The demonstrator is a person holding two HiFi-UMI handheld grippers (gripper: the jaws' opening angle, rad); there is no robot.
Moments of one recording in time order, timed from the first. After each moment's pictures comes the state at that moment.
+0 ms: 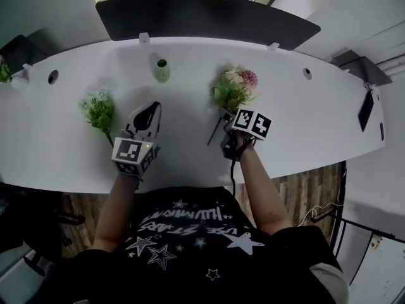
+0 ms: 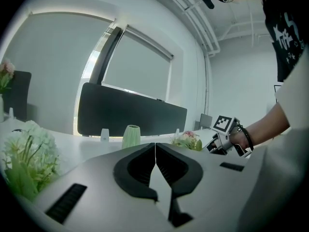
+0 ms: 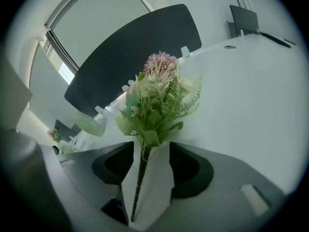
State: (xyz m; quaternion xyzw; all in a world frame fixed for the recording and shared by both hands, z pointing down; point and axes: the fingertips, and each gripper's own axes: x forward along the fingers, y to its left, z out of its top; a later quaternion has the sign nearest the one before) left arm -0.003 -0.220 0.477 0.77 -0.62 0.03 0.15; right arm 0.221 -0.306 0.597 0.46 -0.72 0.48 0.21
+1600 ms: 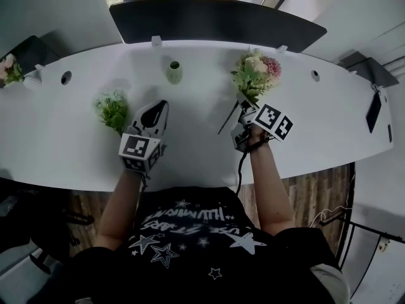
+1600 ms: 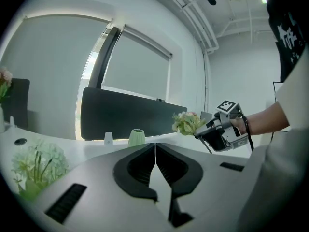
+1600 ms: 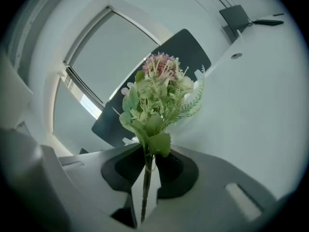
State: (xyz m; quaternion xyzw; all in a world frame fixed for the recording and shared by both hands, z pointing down) left arm -0.017 -0.216 0.467 0.78 -0.61 0.05 0.13; right arm 0.196 -0.336 0.503 0.43 -0.77 0.47 0.03
